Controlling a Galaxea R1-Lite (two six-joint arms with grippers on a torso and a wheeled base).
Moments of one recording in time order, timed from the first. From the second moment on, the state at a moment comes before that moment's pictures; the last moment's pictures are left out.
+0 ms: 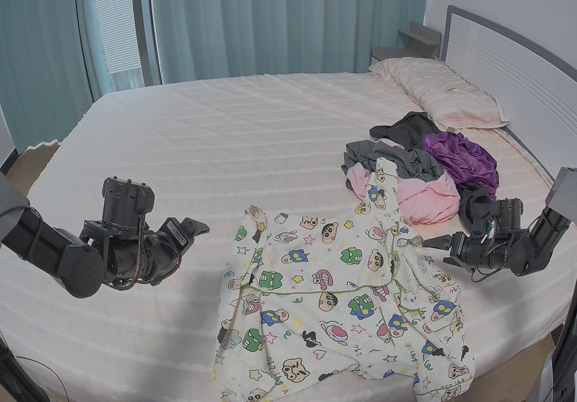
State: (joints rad) left arm -0.32 1.83 -0.71 -0.47 0.01 -1.00; right arm -0.06 2.19 -0.73 -0.77 0.51 0.47
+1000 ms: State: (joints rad) left arm -0.35 1.82 -0.64 -0.52 0.01 -1.03; right arm -0.20 2.21 -0.67 -0.78 0.54 0.47
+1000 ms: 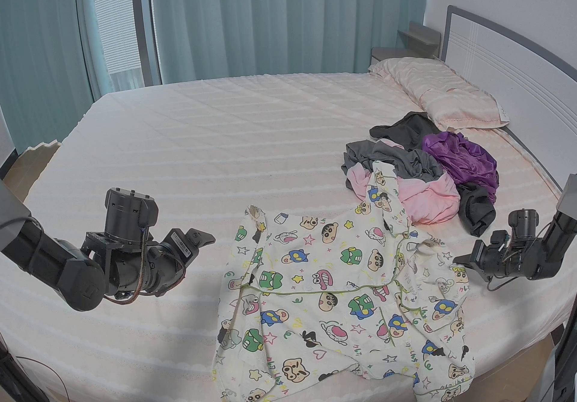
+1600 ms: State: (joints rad) left arm -0.35 1.85 -0.63 -0.52 0.01 -1.03; right arm -0.38 2.20 -0.51 -1.04 0.54 0.47
